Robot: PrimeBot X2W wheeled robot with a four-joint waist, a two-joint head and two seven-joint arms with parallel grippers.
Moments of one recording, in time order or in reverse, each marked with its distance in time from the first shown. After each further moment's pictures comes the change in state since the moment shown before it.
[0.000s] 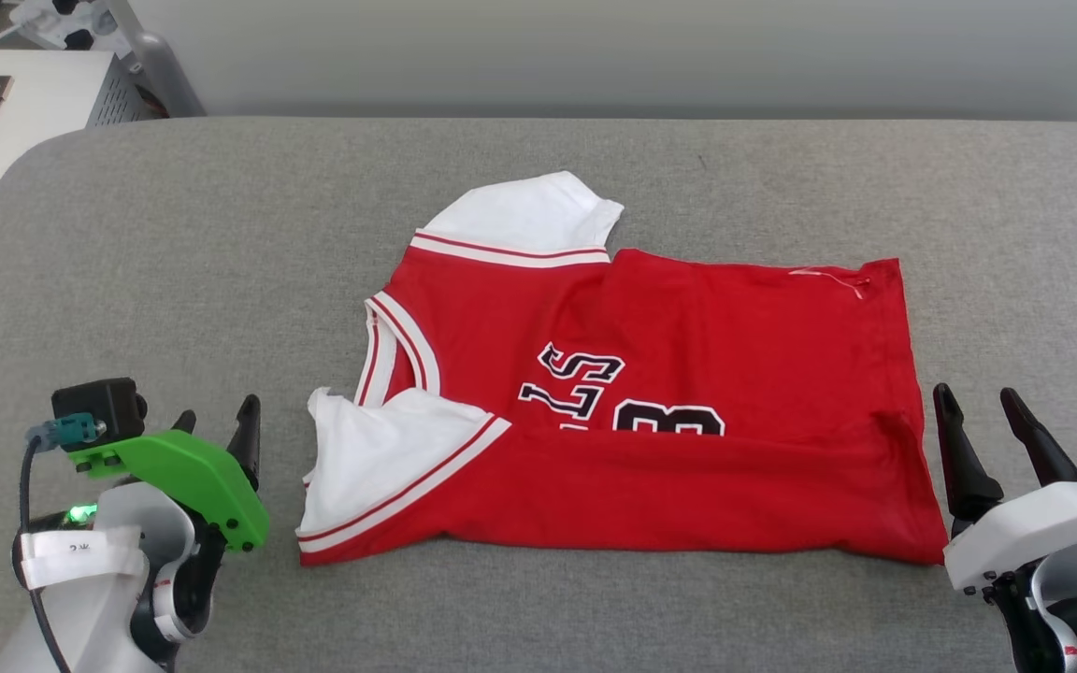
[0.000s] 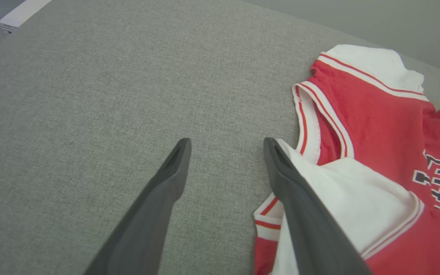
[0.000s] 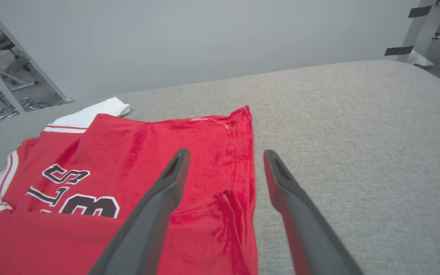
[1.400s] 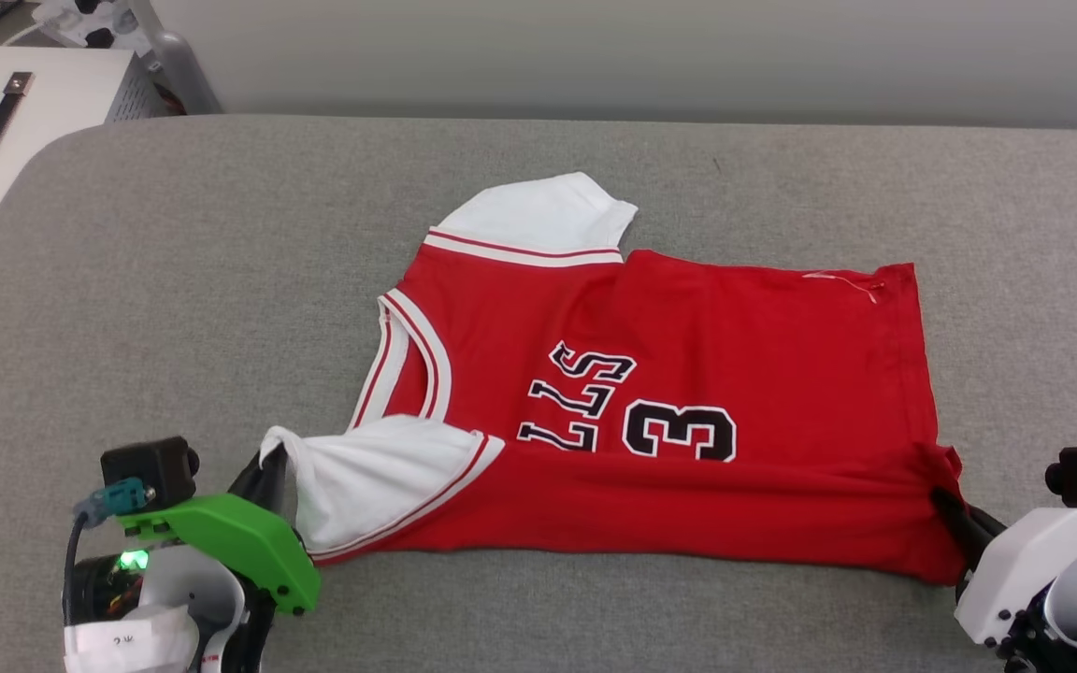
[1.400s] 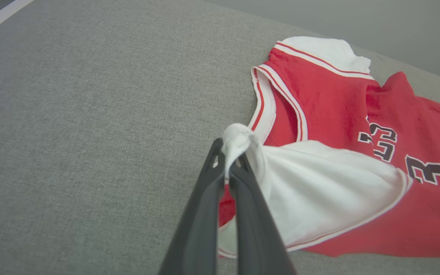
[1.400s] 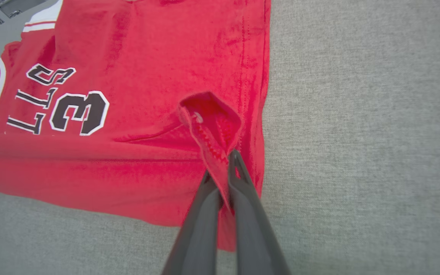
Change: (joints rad) left arm 0.178 -0.013 -0.018 -0.240 0.049 0.060 -0.039; right arm 0.069 -0.083 0.026 -0.004 0.159 0.001 0.388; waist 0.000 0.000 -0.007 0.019
